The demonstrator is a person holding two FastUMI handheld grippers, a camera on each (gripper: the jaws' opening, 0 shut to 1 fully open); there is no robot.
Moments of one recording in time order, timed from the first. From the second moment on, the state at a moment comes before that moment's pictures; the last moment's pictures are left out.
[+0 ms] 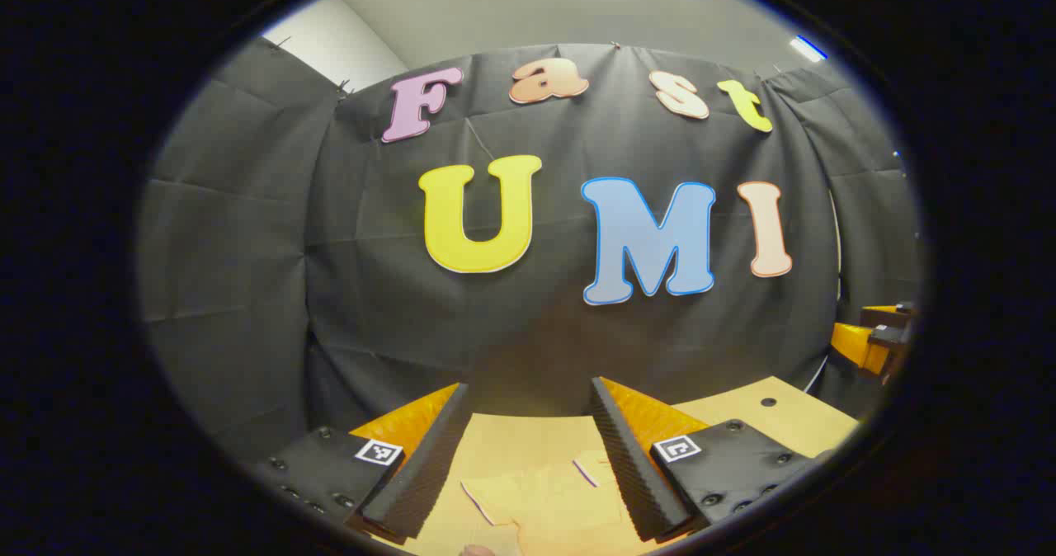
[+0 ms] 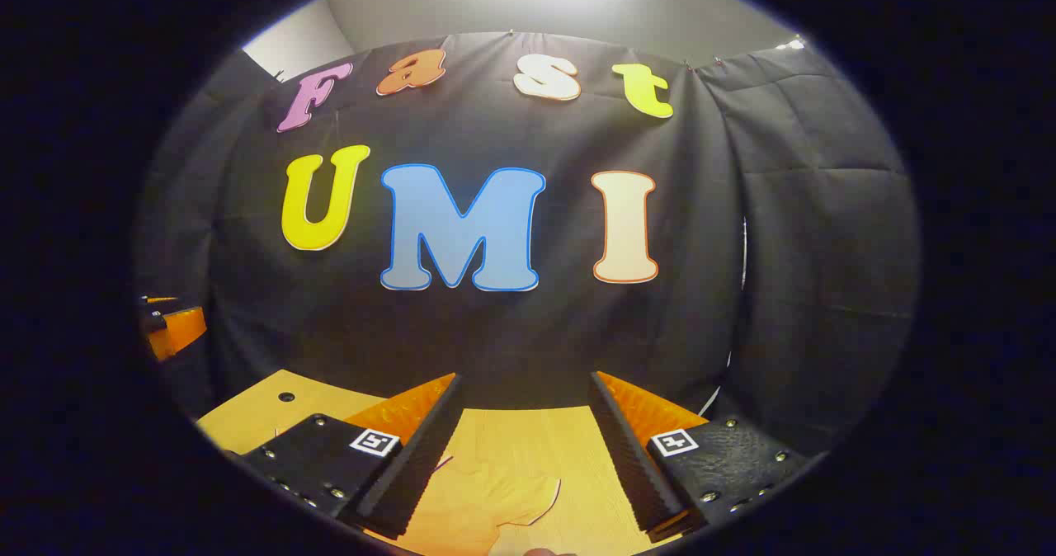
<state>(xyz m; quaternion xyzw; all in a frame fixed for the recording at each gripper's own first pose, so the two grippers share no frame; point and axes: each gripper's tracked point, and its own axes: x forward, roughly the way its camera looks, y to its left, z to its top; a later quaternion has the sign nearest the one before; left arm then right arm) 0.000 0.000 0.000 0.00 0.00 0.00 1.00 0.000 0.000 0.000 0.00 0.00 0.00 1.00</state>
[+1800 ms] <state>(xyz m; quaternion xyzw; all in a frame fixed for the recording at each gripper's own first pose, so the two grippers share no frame) 0.003 0.020 -0.022 0.03 0.03 0.04 1.00 0.111 -0.016 -0.315 -0.01 0.30 0.01 0.95</state>
